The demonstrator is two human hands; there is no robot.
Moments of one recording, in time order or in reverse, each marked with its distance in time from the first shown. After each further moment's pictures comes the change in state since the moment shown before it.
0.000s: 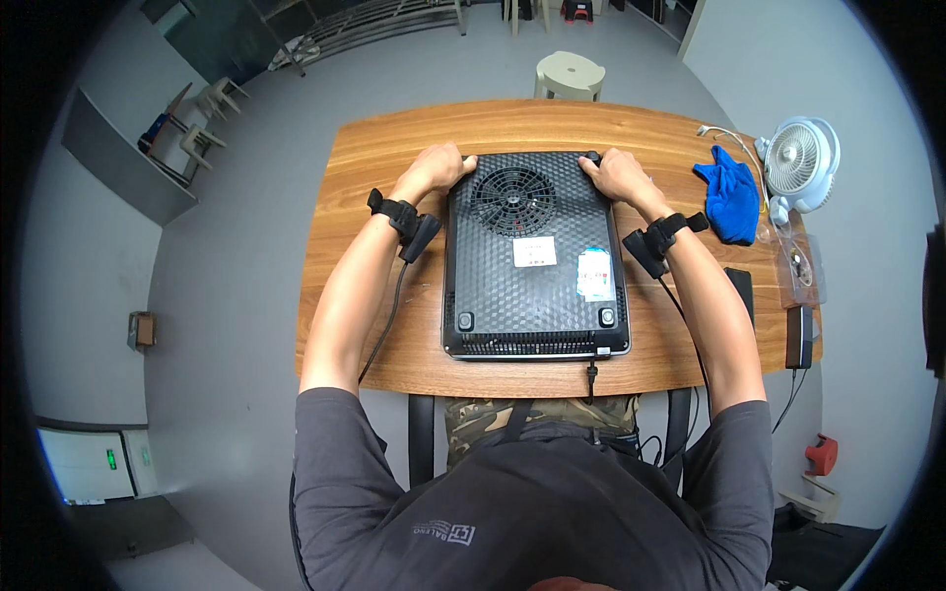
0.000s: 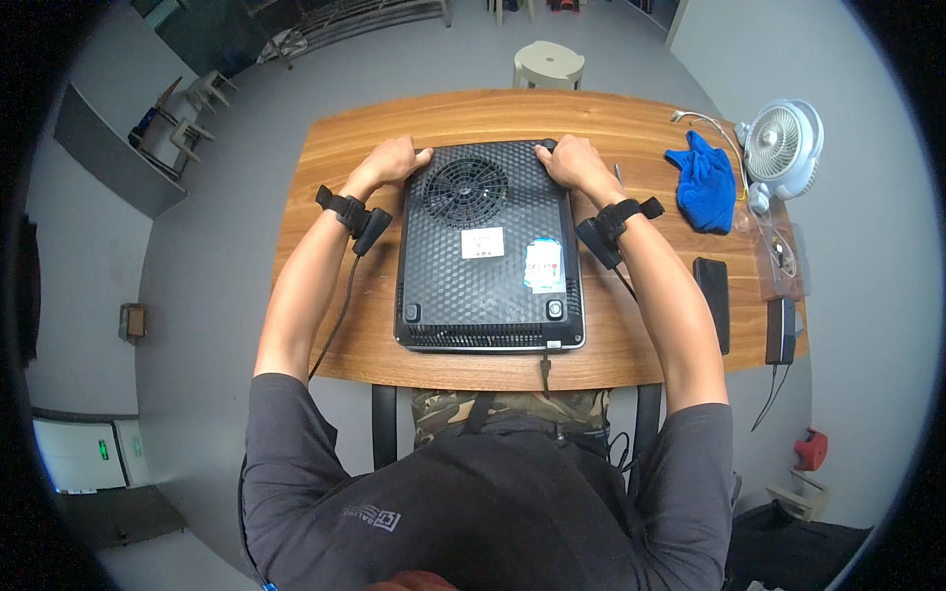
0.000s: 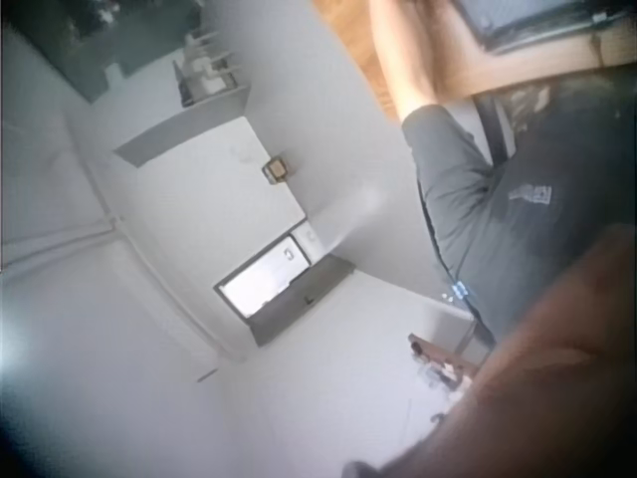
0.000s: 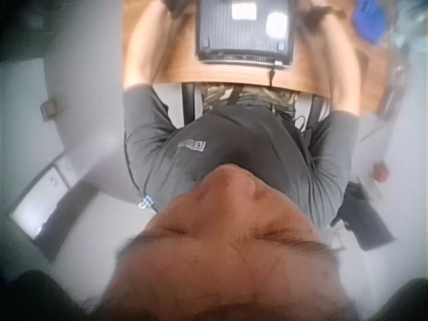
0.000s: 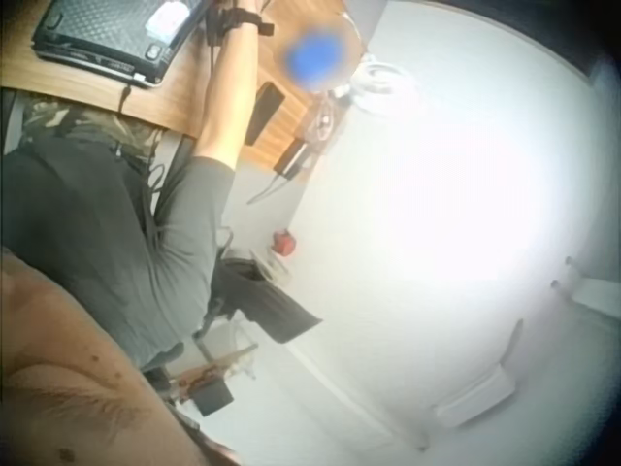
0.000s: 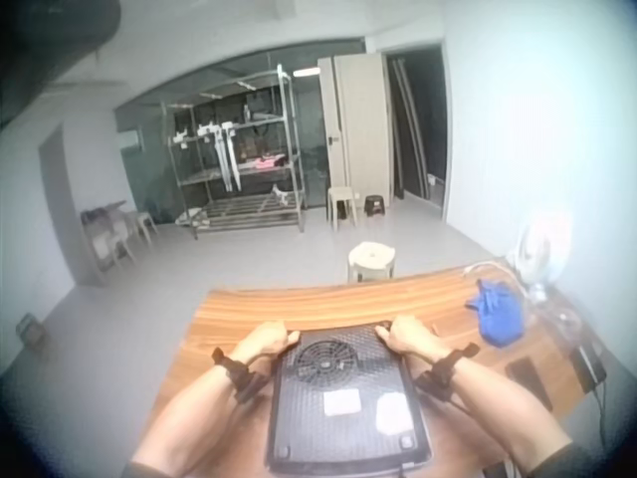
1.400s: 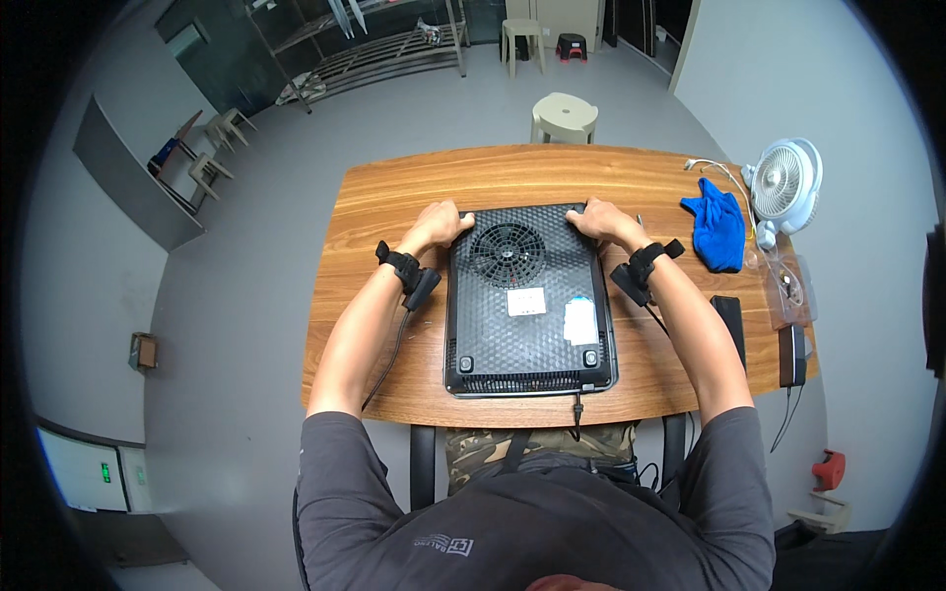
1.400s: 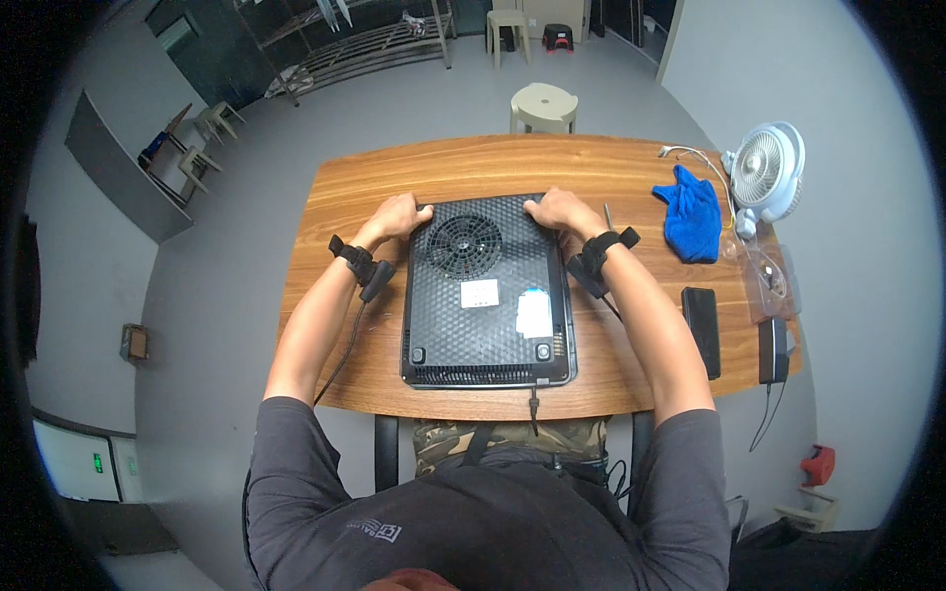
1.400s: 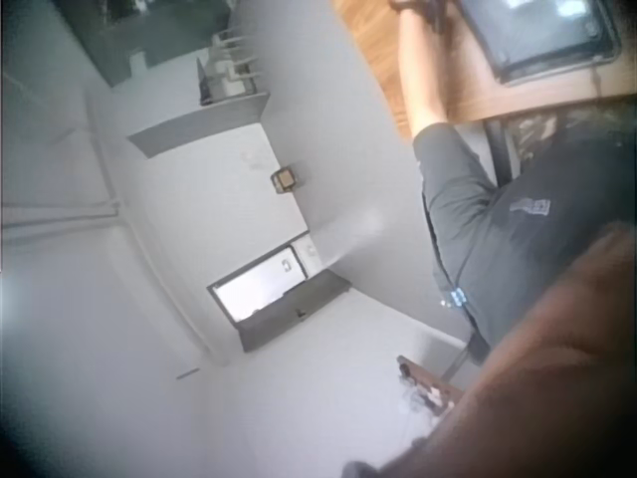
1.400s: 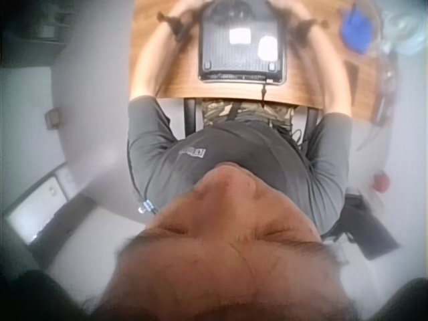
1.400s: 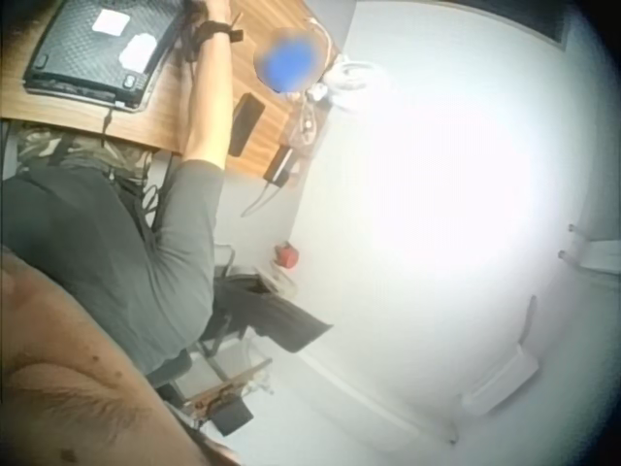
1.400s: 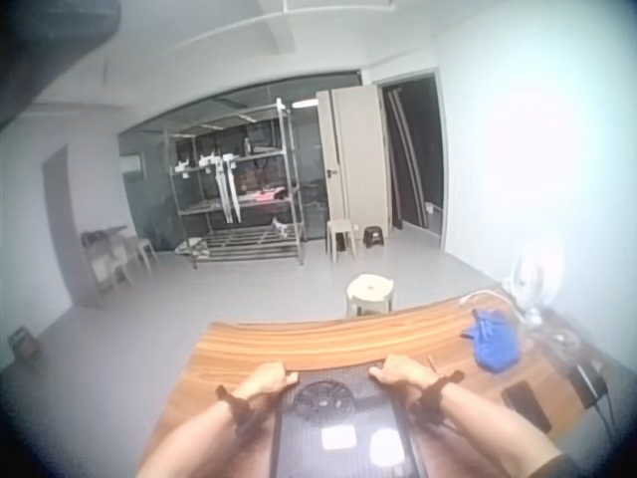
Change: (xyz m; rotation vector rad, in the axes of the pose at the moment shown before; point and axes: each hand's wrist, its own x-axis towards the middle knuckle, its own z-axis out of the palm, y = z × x) left_hand -0.002 -0.003 0.012 -0.113 -0.063 0.011; right_hand 0.020 0.012 0.003 0.152 -0.303 0.076
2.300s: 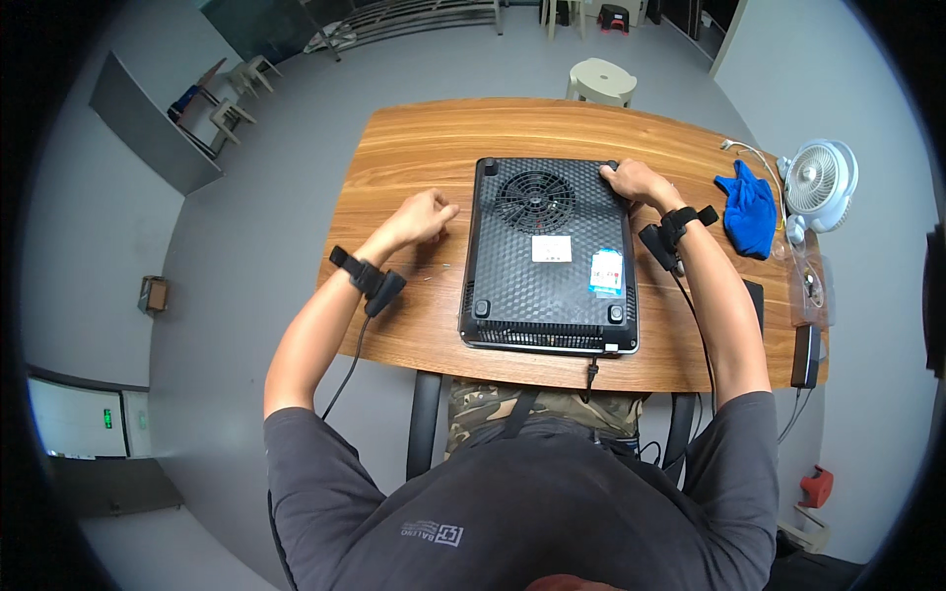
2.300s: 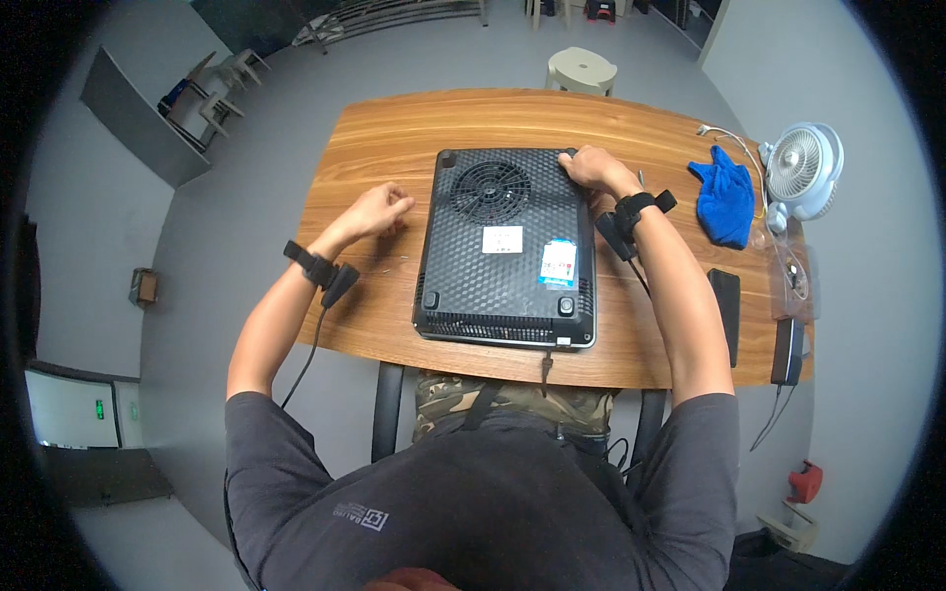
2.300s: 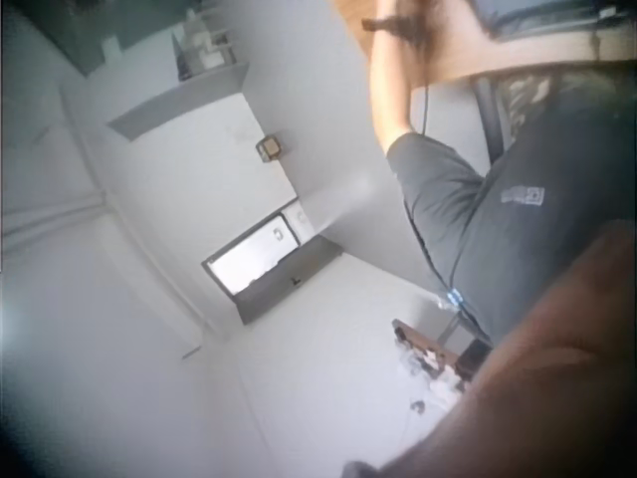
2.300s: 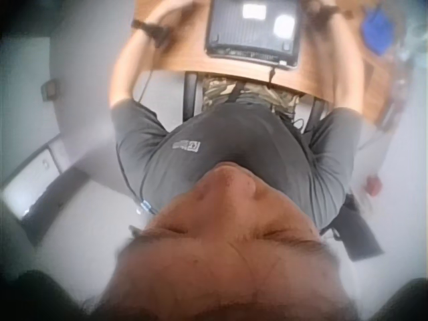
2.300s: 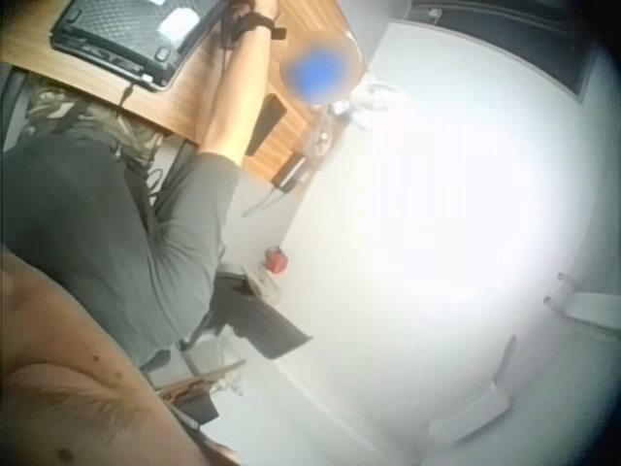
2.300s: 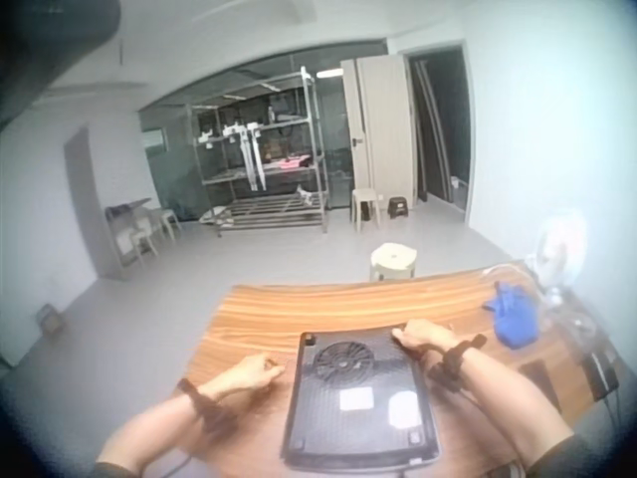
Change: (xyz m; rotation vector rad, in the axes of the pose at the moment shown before) left_hand -0.120 -0.040 0.008 -0.359 -0.041 -0.191; right_hand -0.003 -0.003 0.002 -0.036 -0.030 -0.055
